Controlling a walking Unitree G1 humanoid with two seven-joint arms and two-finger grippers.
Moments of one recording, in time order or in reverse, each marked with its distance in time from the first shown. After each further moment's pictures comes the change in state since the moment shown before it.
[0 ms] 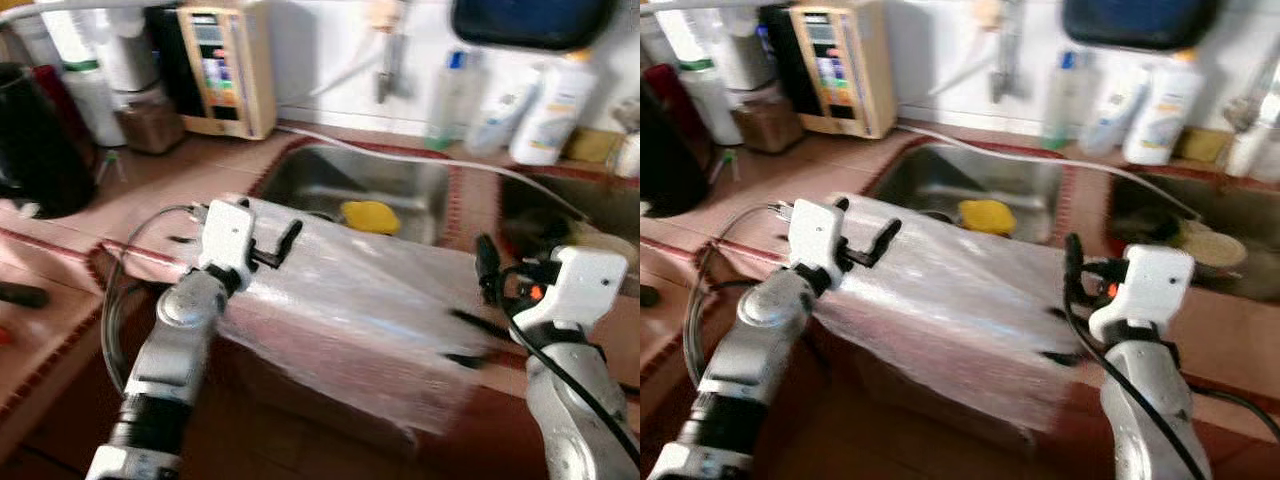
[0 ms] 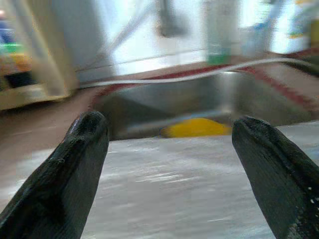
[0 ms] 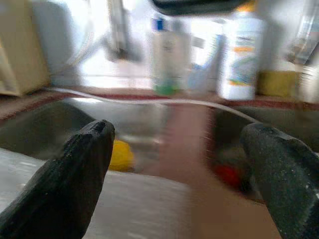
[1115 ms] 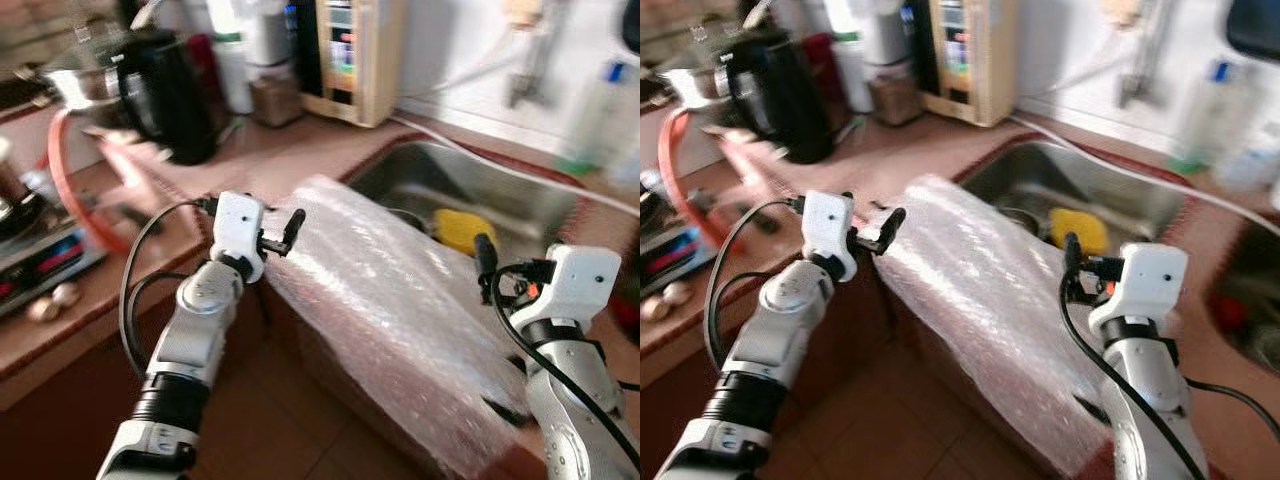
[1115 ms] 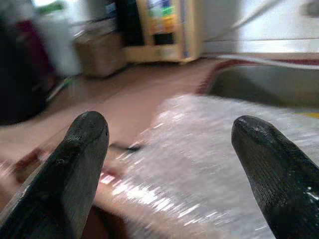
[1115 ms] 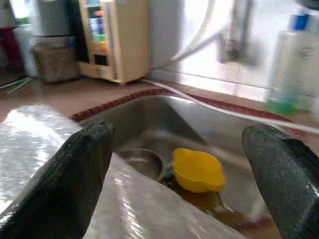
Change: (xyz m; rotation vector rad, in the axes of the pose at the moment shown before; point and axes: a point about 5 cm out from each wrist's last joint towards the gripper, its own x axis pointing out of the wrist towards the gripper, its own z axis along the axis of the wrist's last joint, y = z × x) left arm 0.015 0.011 -0.001 -0.040 0.020 0.147; right arm 0.005 0.009 0.001 -0.035 -0.016 0.039
